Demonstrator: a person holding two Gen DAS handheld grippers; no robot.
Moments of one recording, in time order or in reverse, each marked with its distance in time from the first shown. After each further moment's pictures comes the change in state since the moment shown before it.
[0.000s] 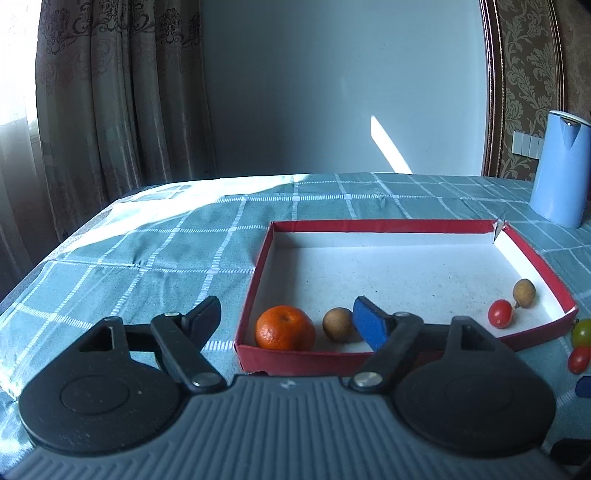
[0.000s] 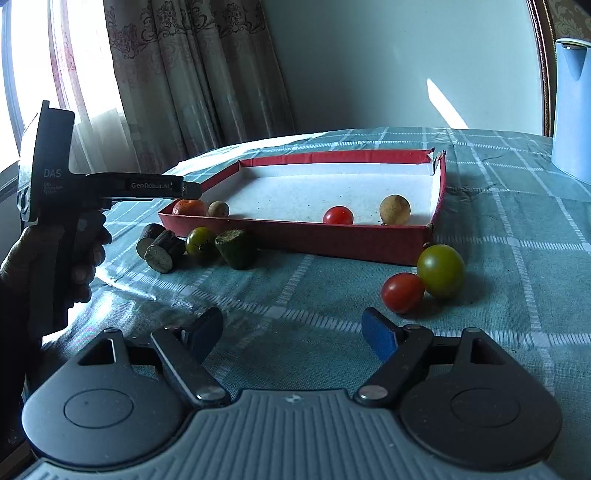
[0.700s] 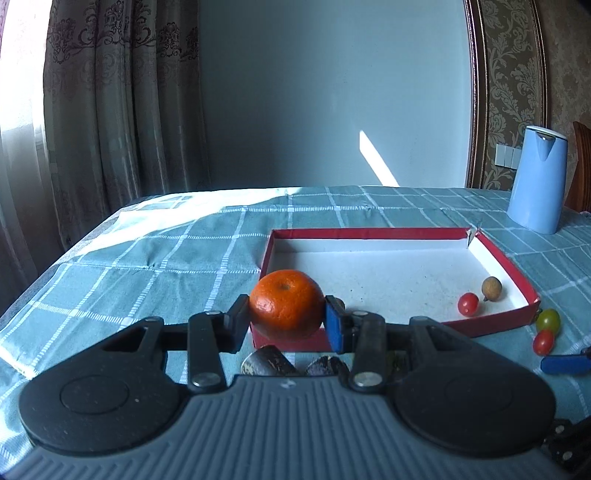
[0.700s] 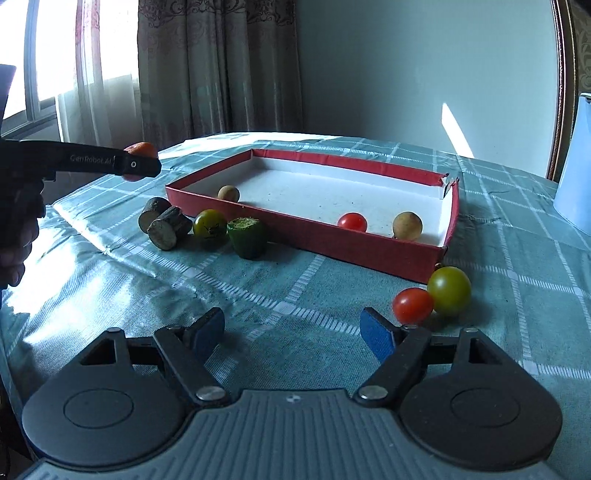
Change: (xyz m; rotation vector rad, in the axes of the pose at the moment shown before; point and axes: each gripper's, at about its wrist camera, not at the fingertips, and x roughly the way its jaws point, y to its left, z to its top) left arm -0.039 0.011 0.004 -0.006 -0.028 -0.031; right arm 0.001 0.021 -0.003 -0.131 0.012 -0.052
